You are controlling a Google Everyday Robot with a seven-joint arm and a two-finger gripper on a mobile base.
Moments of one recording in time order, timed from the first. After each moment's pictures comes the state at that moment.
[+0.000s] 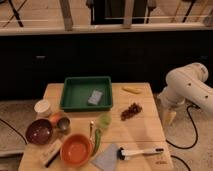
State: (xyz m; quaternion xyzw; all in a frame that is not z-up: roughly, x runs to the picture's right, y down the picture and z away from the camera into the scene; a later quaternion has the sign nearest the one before) arm 0.292 0.110 0.682 -0.28 0.02 0.03 0.96
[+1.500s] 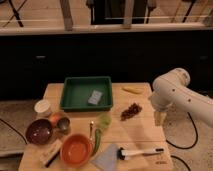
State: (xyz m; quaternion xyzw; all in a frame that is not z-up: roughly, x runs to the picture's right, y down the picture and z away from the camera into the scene) arm 0.254 0.119 0.734 -0.27 0.01 -0.05 0.96
